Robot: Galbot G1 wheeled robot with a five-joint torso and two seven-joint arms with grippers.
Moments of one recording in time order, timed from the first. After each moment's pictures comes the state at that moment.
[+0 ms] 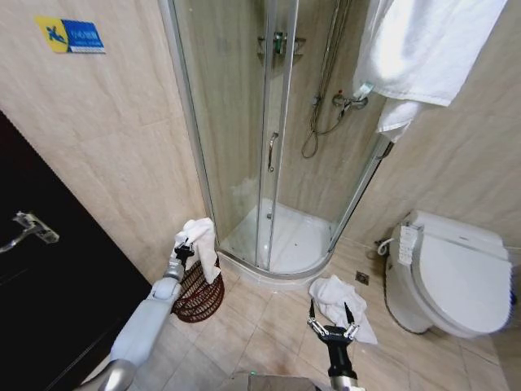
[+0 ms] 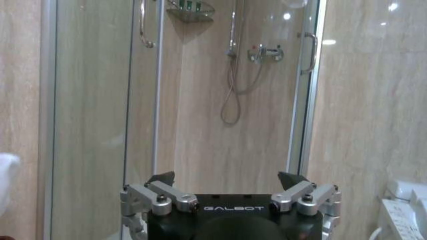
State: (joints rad) left arm 0.91 -1.15 -0.37 -0.97 -0.15 -0.36 0.00; right arm -1.93 1.61 0.49 1.95 -0.15 0.51 0.15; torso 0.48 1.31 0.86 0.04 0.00
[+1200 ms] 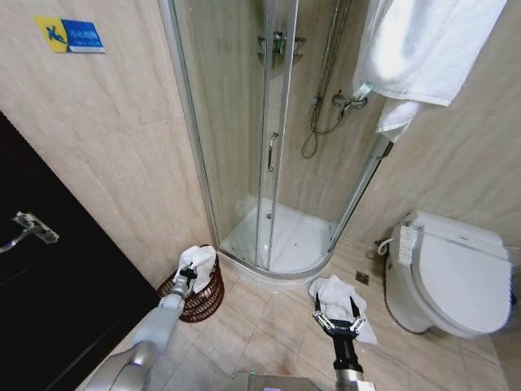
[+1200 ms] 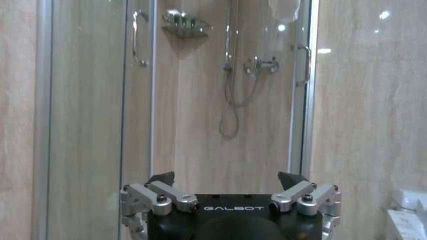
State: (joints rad) left arm 0.73 -1.27 -0.39 -0.44 -0.01 -0.47 0.07; right arm -1.91 1.61 0.52 1.98 -0.07 0.52 0.08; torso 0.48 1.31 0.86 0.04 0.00
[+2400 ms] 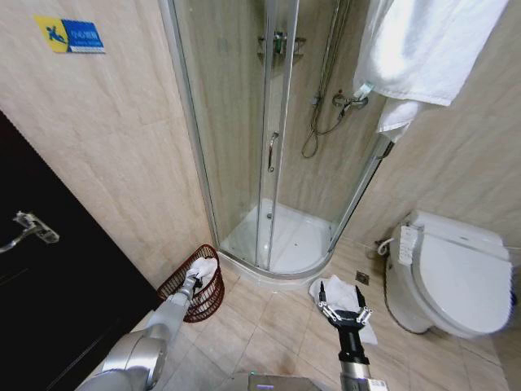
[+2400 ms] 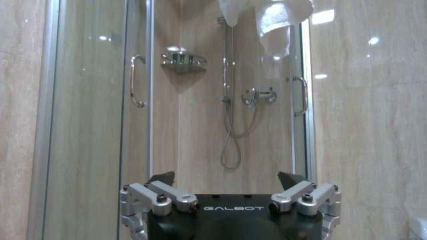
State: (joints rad) left arm 0.61 -1.33 -0.47 -0.20 0.24 -0.35 0.13; right arm -1.89 1.61 0.55 2.02 0.00 0.58 0.02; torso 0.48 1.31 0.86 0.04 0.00
